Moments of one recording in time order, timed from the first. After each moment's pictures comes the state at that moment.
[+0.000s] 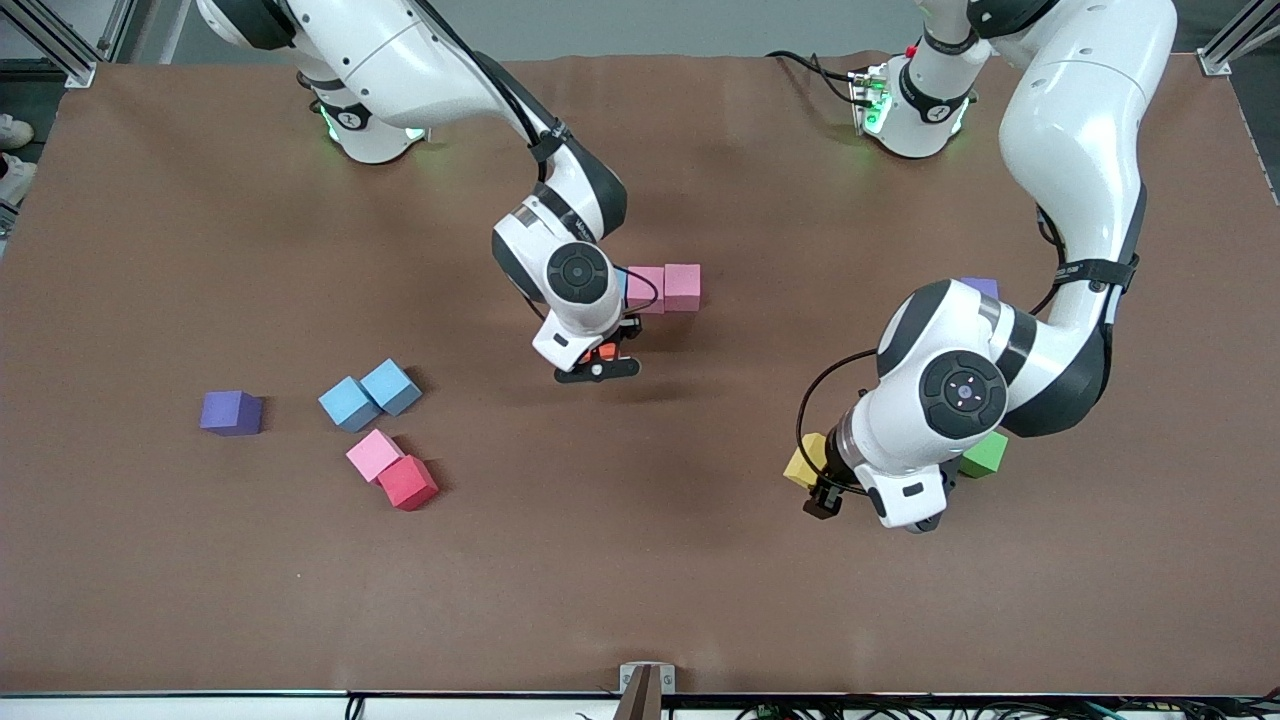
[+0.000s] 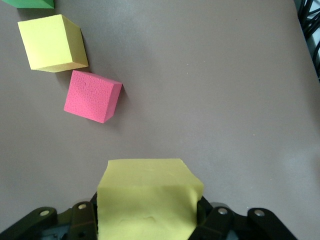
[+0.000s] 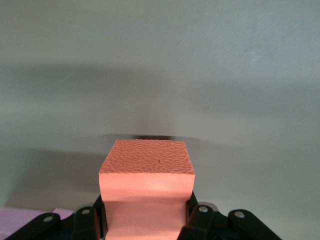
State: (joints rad) left arm -0.06 0.83 -0.53 -1.08 0.33 1.85 -1.60; right arm 0.62 0.66 0.15 -1.63 0.03 2.16 0.62
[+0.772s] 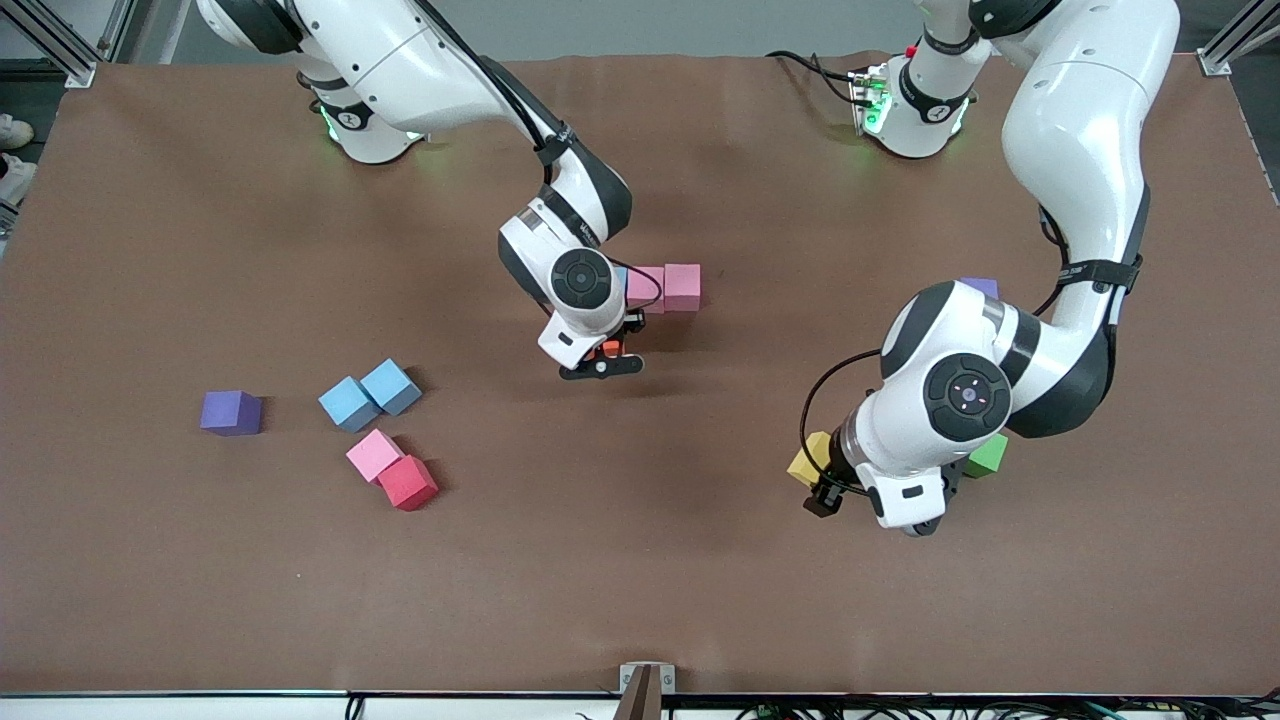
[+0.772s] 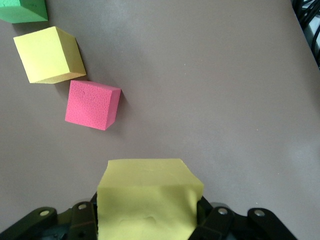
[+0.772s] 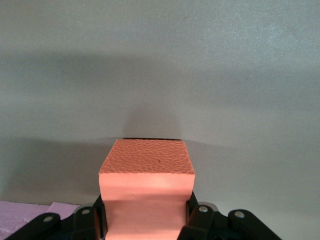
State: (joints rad) left arm -0.05 0.82 -0.54 -1.08 0.33 1.85 -1.51; right arm 0.62 0.68 0.15 -1.63 0.05 2.16 0.61
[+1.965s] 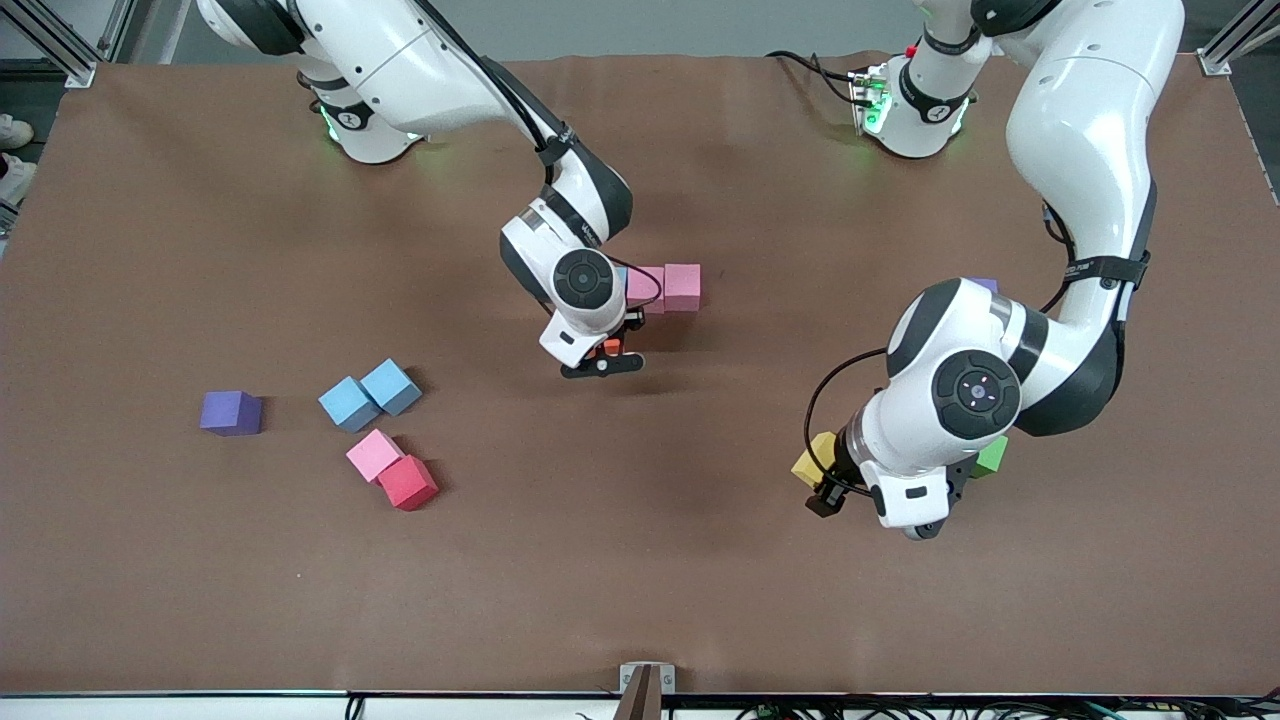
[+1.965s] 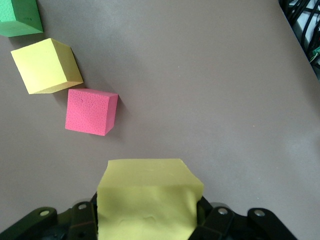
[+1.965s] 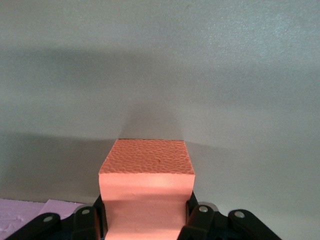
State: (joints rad) left arm -0.05 0.81 -0.54 -1.08 0.33 1.85 -1.45; right arm 0.62 0.69 0.15 -1.64 0.05 2.16 0.60
